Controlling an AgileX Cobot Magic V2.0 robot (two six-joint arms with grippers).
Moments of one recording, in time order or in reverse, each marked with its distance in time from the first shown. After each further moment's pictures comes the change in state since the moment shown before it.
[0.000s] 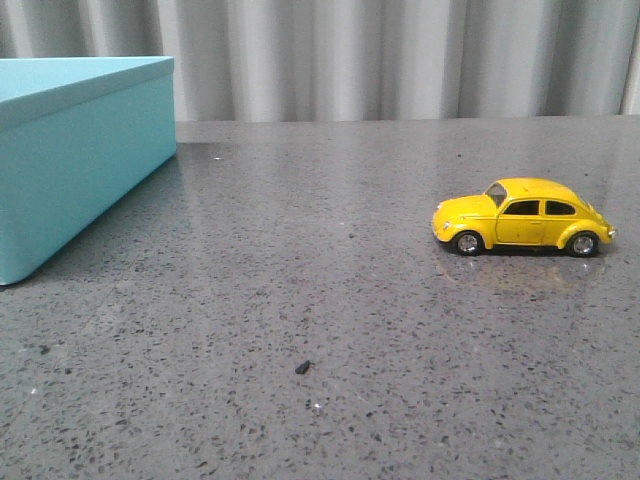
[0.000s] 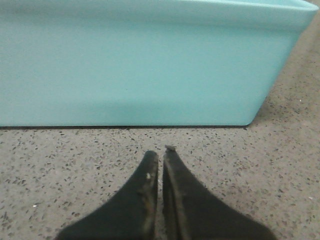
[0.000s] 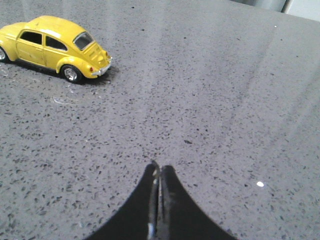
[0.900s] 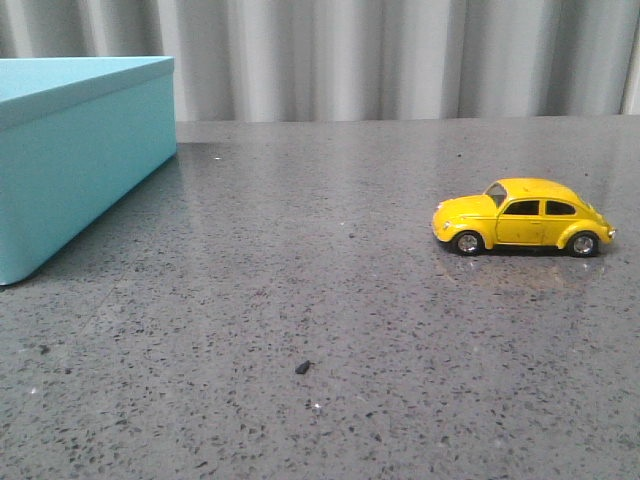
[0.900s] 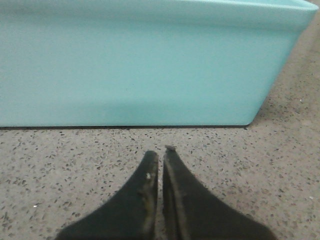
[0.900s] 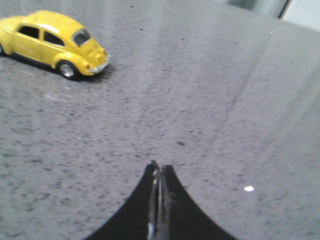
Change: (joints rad) left arm 0.000 0.000 0.000 0.011 0.002 0.000; right arm 0.000 0.000 0.000 -0.083 -0.009 0.000
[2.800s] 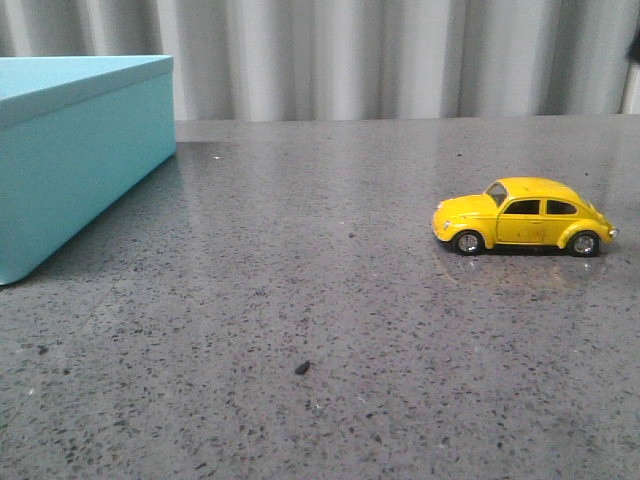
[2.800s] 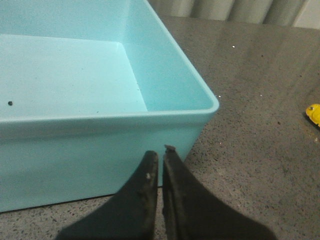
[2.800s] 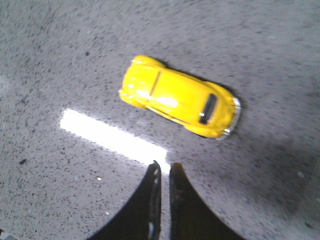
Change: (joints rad) left arm -0.138 0.387 -0.298 -0.244 -0.026 0.171; right arm 0.101 1.226 -1.166 0.334 0.813 0.041
